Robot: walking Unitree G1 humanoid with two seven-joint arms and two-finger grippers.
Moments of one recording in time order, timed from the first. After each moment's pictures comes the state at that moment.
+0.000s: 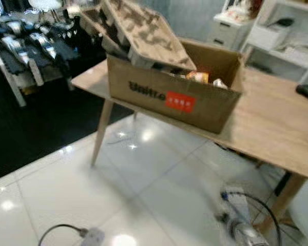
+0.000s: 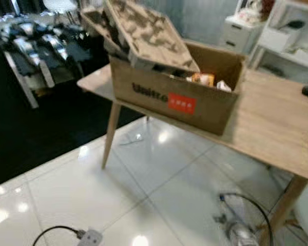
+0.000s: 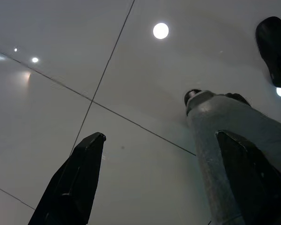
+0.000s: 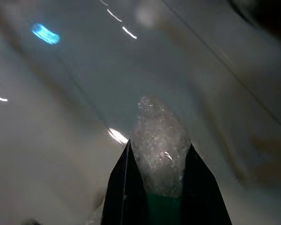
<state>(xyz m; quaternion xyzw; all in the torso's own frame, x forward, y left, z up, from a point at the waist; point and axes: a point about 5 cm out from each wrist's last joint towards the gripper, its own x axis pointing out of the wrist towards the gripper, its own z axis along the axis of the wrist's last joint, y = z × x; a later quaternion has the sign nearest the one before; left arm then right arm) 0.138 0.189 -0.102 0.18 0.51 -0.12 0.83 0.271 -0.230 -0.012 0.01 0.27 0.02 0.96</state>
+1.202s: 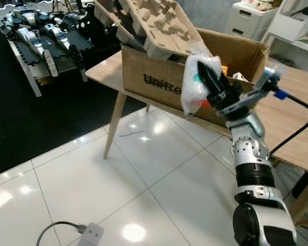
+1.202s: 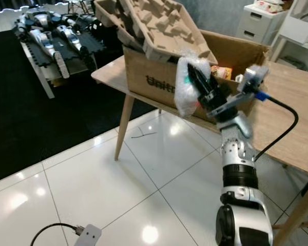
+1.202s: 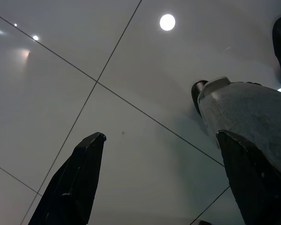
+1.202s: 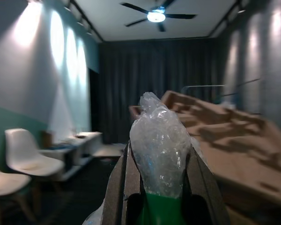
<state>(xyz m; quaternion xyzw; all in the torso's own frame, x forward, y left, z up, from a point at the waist) 0.143 0.191 -0.099 0.16 0.50 -0.11 0.84 0.353 -0.187 0.274 0.09 -0.34 0.30 0.89</state>
